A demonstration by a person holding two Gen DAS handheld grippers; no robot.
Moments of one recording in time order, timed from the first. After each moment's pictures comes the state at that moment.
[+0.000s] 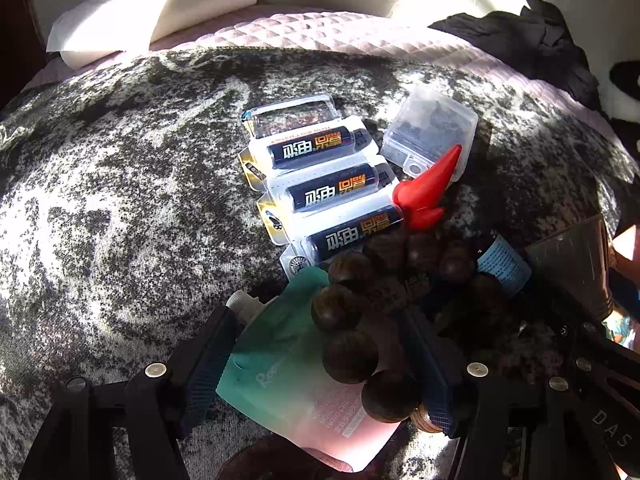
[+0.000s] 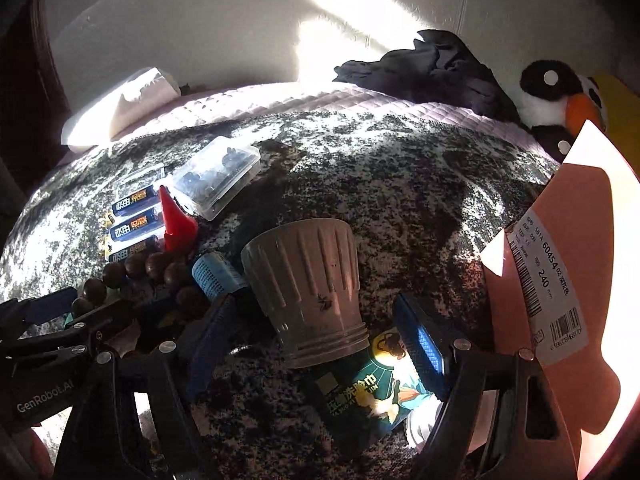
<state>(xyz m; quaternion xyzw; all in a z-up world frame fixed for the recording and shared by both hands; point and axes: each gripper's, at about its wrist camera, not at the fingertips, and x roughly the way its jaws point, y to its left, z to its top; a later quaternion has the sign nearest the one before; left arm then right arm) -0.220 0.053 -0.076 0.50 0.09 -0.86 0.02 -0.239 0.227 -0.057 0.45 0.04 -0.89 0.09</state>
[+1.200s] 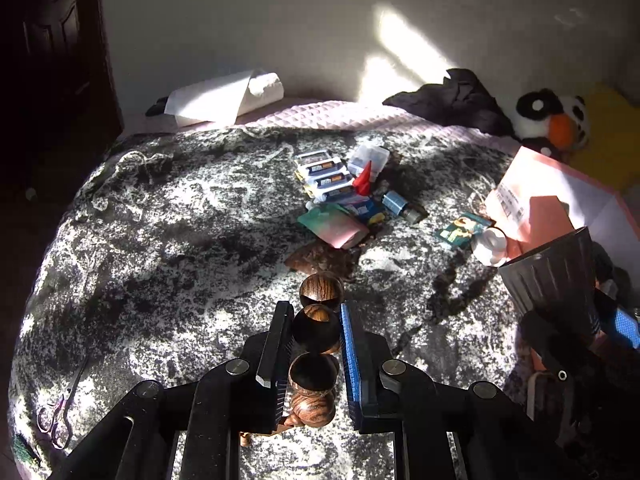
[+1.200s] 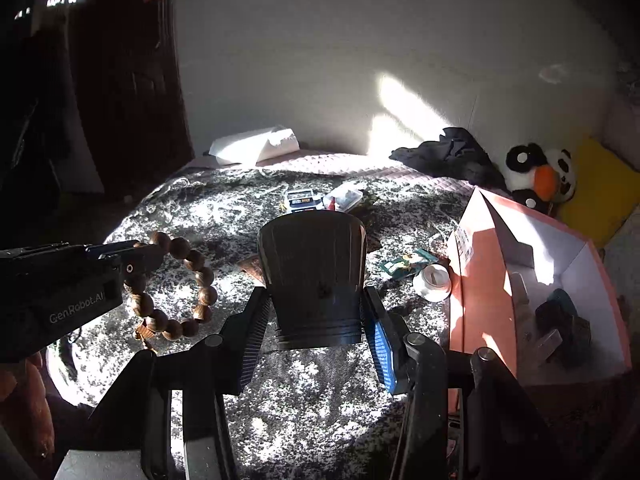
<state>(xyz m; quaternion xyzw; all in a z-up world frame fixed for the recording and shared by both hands) 0.039 0.046 0.085 0.41 0.07 -0.91 0.01 0.051 0.212 0.107 0.35 0.07 -0.92 0.17</state>
